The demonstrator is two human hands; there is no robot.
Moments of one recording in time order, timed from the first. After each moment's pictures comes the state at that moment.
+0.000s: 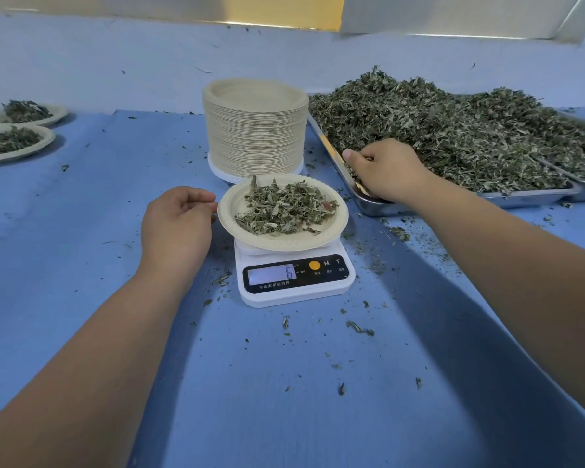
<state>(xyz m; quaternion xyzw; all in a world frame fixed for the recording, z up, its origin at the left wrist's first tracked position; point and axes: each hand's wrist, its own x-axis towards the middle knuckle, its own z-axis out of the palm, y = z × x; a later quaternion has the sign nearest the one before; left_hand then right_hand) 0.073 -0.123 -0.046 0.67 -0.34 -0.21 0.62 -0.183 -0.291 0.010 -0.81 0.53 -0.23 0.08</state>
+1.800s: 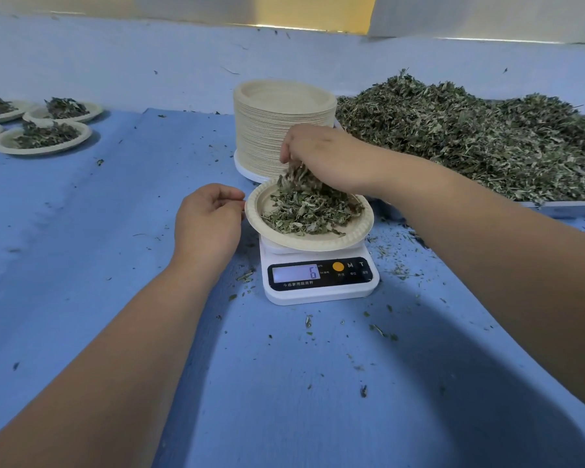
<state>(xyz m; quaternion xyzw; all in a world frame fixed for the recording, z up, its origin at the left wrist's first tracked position) 0.069 -0.120 -0.041 0.67 -0.35 -0.22 0.62 -0.088 -0.221 0.057 -0.90 0.34 -0.16 0.24</state>
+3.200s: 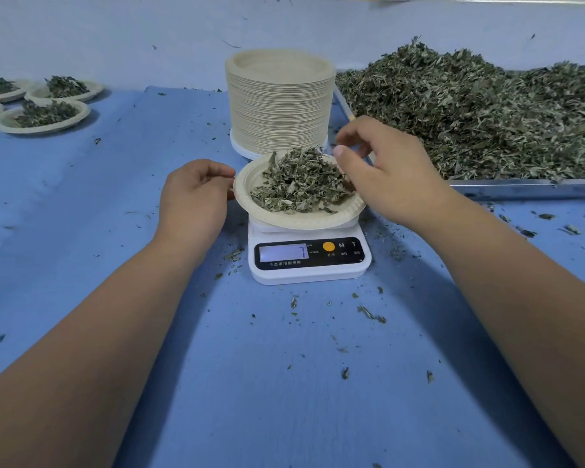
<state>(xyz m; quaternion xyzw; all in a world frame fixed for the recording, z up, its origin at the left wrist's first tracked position) 0.064 -0.116 -0.035 0.68 -0.36 -0.20 0.61 -0.163 -0.214 0.004 -0.86 0.35 -0.35 0.12</state>
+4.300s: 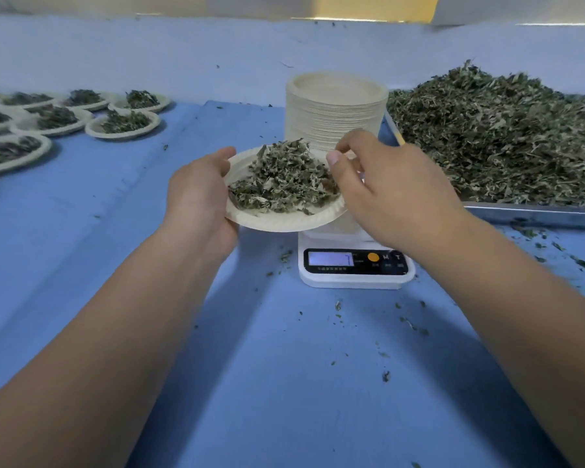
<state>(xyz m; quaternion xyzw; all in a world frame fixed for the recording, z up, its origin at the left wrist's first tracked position) 0.074 -0.073 0.018 0.55 -0.12 -0.35 0.75 -0.116 -0.149 0.033 -0.89 0.34 -0.30 -0.01</state>
